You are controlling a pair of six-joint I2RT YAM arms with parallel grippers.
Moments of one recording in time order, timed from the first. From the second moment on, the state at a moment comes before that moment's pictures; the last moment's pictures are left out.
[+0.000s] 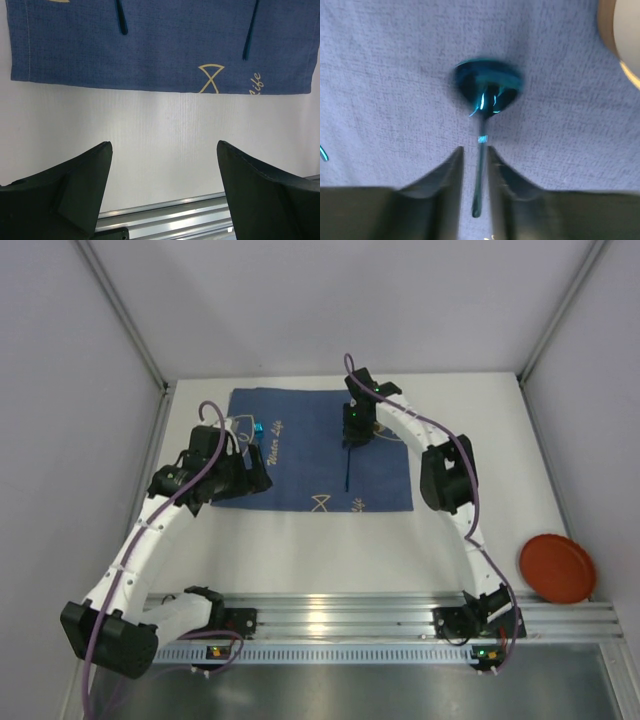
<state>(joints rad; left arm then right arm) -0.30 1.09 1.10 -0.84 0.05 -0.47 0.50 2.44 2.24 -0.91 -0.09 0.50</state>
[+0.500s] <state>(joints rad) -0.29 1.19 1.10 -0.81 0.11 -0.44 0.50 2.20 2.01 -0.90 0.02 0.48</state>
